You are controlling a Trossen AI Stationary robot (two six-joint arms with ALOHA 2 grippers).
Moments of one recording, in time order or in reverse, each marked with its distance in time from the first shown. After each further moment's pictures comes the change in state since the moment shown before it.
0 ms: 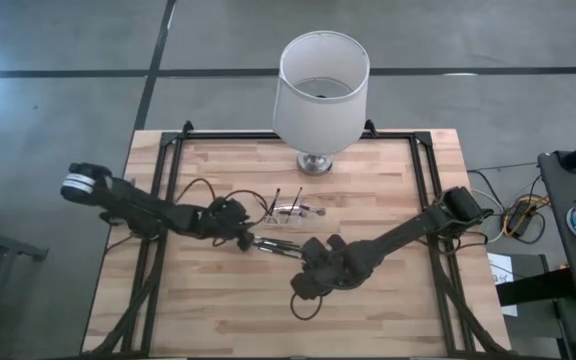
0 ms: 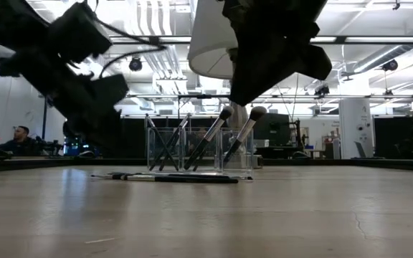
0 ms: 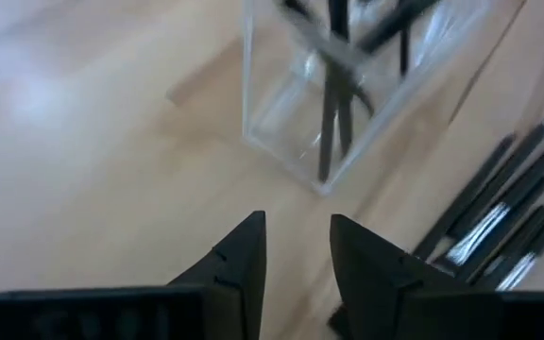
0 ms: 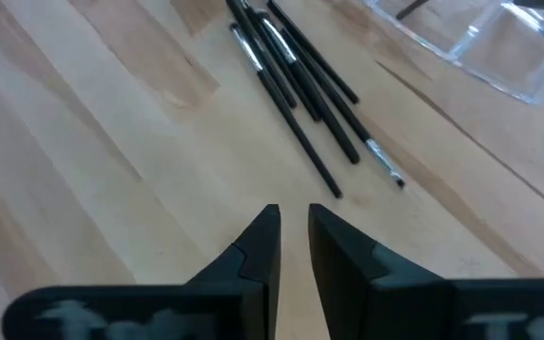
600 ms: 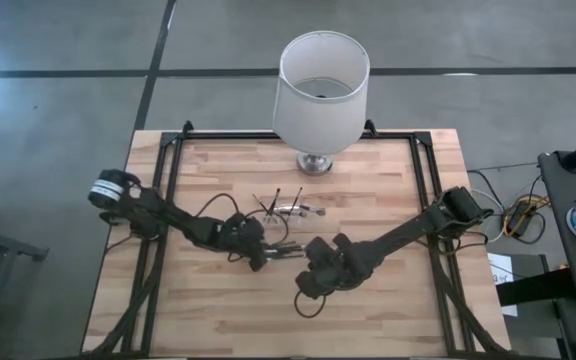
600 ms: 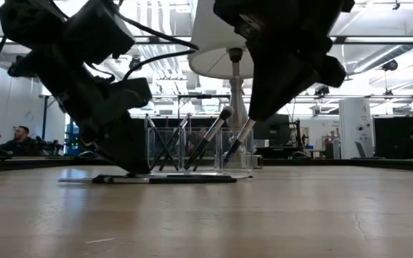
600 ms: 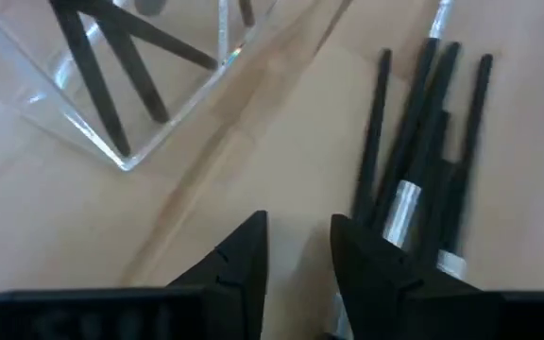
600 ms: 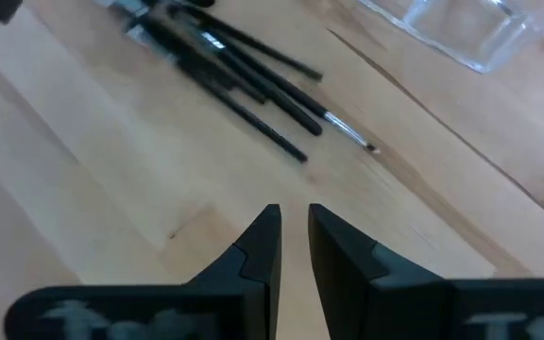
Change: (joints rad) left arm -0.085 0.271 0.184 0.016 0.129 0.000; right arm 0.000 0.002 -0.034 -0.067 0.003 0.039
